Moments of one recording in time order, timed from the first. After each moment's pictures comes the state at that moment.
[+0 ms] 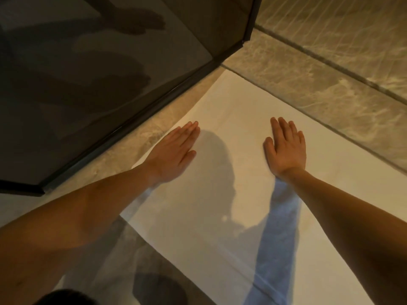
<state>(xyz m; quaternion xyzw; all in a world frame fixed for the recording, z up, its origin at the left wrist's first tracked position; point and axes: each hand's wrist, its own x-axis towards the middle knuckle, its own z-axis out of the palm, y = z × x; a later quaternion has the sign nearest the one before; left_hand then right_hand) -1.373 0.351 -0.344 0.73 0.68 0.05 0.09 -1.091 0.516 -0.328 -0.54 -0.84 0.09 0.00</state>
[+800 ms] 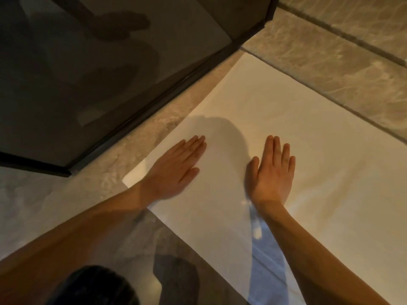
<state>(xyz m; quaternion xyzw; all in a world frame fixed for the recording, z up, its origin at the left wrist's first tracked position) -1.363 0.271 -0.344 0.74 0.66 0.05 0.12 -1.129 0.387 -0.344 -0.59 -0.80 0.11 0.02</state>
